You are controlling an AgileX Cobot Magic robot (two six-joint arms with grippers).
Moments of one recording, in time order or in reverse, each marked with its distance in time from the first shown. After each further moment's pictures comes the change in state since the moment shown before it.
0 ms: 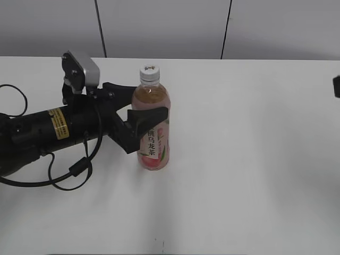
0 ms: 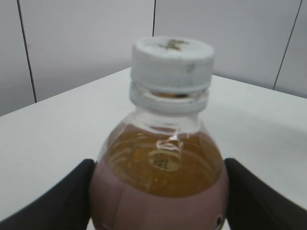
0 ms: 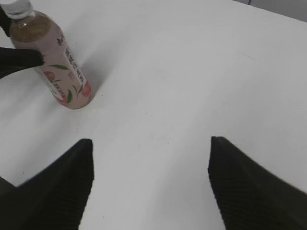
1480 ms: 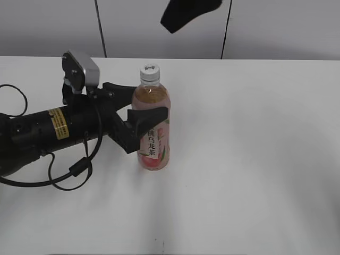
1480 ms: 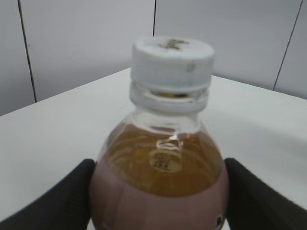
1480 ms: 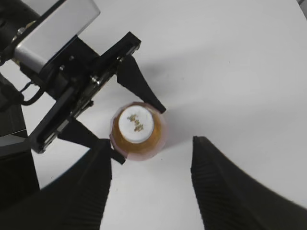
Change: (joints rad) left arm 0.000 0.000 0.000 0.000 -0.001 -0.002; right arm 0.432 0.951 -1.113 -0.106 0.481 -0.137
